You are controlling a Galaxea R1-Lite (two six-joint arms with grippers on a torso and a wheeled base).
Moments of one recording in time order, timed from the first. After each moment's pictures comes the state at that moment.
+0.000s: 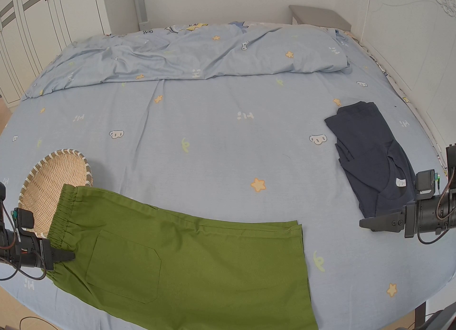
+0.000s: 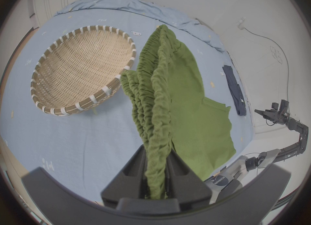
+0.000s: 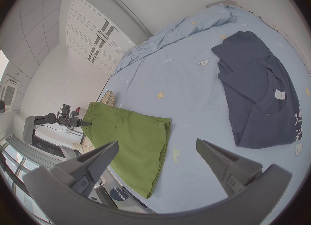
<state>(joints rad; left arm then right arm) 0.35 1.25 -0.58 0.32 -0.53 0.16 0.15 1.32 -0.63 0.01 0.57 0.11</state>
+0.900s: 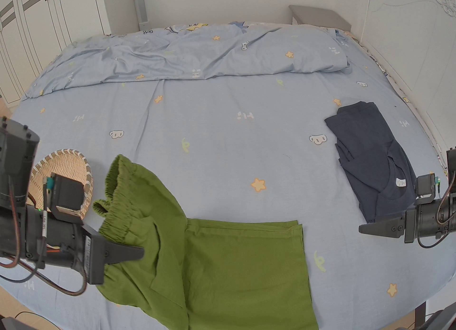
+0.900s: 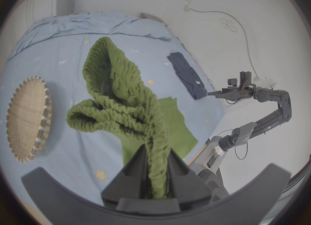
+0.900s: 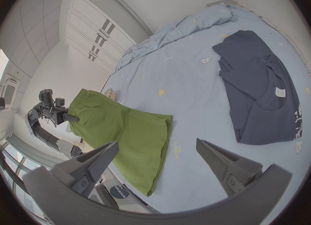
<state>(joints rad) -0.62 1.25 -0.92 0.40 -0.14 -0.27 0.17 1.31 -0.61 0.02 0.55 0.11</state>
